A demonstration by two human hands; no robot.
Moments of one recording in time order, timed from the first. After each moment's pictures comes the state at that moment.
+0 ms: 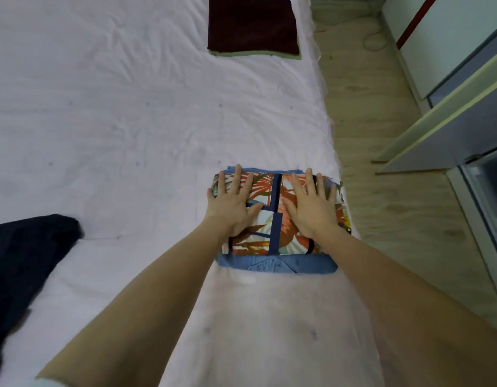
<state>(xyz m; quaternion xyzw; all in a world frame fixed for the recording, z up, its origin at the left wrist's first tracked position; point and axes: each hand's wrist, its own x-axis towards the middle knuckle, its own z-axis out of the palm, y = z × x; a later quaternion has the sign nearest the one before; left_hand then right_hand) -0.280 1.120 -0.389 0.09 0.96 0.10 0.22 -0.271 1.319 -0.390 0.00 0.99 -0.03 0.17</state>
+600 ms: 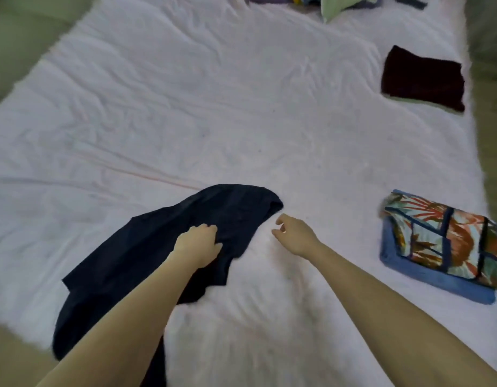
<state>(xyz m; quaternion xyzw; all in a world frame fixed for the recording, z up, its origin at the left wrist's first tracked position) -0.054 0.680 -0.271 -0.12 0.94 0.09 0.31 -0.144 0.893 -0.287 -0.12 0.90 -0.22 0.35</state>
